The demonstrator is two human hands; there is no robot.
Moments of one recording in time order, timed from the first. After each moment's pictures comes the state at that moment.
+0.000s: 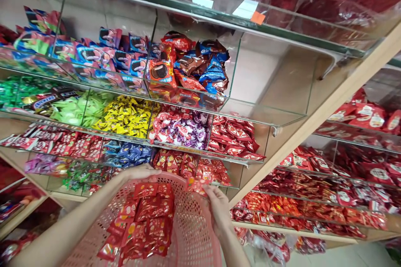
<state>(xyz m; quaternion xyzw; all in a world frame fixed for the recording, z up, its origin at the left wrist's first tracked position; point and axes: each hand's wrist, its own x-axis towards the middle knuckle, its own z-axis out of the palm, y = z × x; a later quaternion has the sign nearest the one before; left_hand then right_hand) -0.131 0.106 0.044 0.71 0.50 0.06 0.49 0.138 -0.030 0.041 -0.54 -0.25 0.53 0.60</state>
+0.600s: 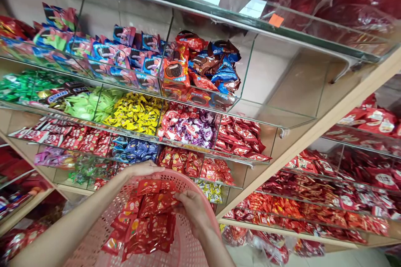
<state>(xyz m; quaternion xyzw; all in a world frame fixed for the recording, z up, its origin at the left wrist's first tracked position) -0.144 0.105 0.036 0.71 0.49 0.09 0.49 0.059 -0.037 0.046 -0.53 -0.30 0.65 0.45</state>
